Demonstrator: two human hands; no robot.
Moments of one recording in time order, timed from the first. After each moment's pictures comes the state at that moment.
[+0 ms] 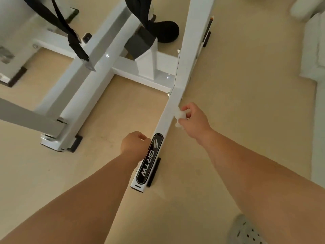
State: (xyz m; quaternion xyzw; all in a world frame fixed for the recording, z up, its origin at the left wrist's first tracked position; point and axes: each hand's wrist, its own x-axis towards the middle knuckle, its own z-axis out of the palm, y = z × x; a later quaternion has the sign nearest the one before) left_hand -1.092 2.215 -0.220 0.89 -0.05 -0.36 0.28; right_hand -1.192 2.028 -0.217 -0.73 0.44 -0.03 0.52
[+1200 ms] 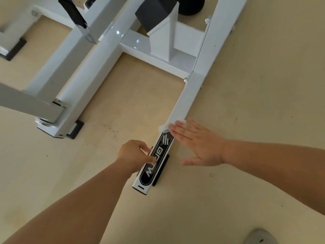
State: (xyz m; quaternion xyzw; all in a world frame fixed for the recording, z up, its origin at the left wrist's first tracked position) left_hand -1.083 2.252 -0.294 0.86 -0.05 -0.46 0.21; right_hand -1.211 2.016 -0.307 -0.96 -0.15 0.24 0.08
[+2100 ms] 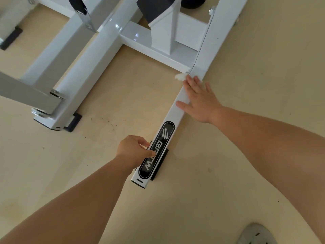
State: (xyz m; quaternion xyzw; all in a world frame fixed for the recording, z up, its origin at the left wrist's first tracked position) left_hand -1.091 2.258 -0.301 0.87 -0.03 -0.44 0.24; right_hand -1.136 1.979 -0.313 -0.96 0.15 0.21 0.13
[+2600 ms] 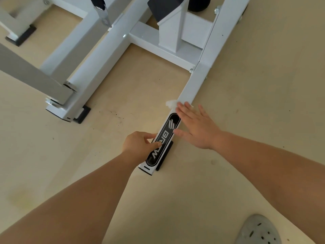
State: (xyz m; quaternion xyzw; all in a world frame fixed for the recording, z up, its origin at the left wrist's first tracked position) left_hand -1.106 2.279 -0.298 0.87 -0.09 -0.41 0.26; right_hand -1.202 2.060 -0.307 -0.96 0.06 0.23 0.14
